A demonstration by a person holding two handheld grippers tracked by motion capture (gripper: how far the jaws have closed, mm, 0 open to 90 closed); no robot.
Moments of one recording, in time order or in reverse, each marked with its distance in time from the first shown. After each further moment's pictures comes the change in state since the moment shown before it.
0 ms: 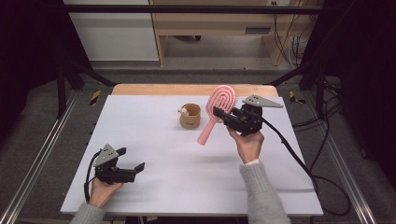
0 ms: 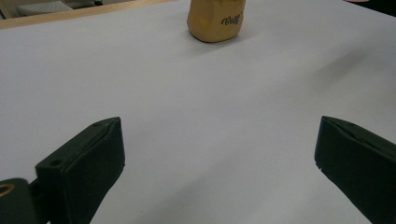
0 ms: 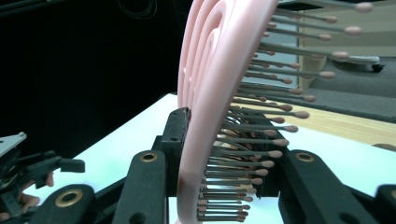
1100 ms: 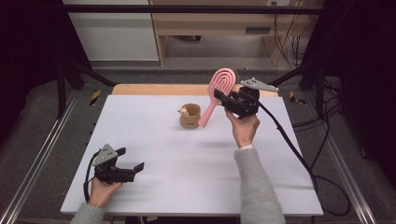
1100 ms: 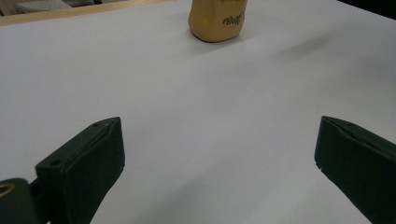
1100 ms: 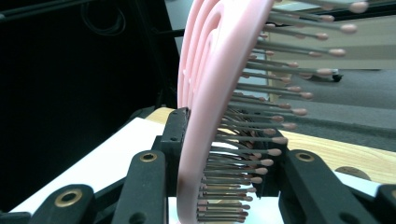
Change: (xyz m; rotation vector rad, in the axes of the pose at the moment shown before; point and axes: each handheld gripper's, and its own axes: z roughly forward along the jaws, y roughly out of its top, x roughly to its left) left arm 0.003 -0.001 0.000 -0.004 -0.006 -0.014; right arm -0.020 0.028 0.030 -0.049 -0.114 0.019
